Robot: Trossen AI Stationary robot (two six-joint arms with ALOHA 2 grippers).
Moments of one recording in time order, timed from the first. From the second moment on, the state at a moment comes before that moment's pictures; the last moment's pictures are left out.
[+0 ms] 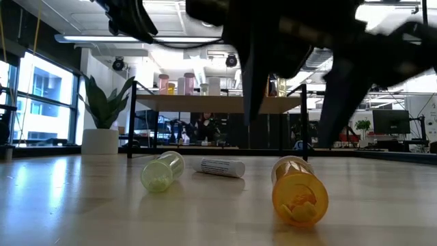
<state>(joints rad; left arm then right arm) 0.37 0.97 1.02 -0.66 -0.23 -0.09 0.47 2.09 1.59 -0.68 -0.08 1.91</state>
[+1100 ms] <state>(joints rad) 0.37 0.97 1.02 -0.71 -0.23 -0.03 0.46 2.16 1.59 -0.67 -0.01 1.81</state>
